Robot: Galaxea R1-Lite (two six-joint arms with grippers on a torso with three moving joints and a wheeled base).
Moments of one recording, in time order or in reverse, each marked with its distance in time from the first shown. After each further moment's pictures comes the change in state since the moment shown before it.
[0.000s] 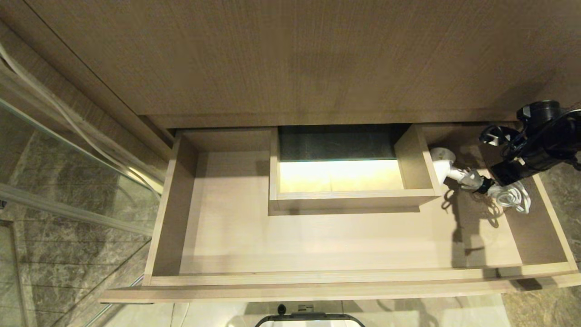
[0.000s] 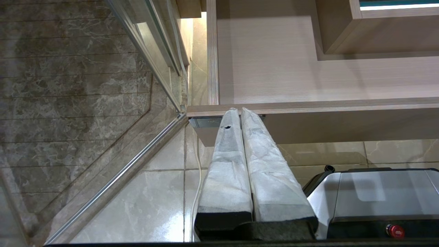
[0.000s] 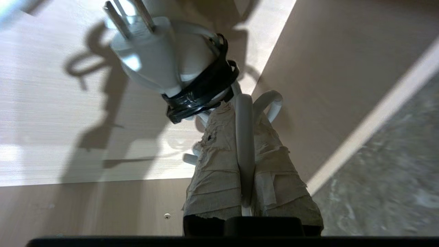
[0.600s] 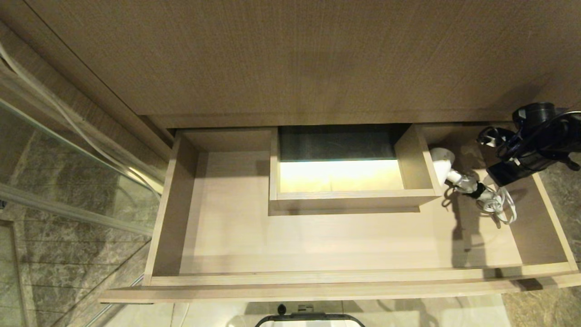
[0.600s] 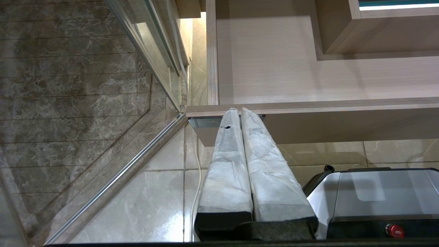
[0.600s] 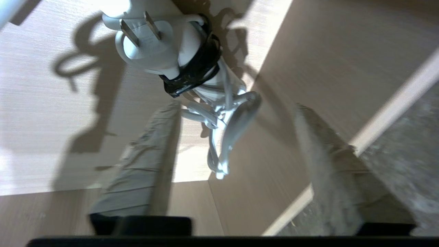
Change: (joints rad) left arm 0.000 0.000 0.000 0.000 0.000 0.000; right arm 0.000 0.028 -0.041 0.000 -0.048 0.000
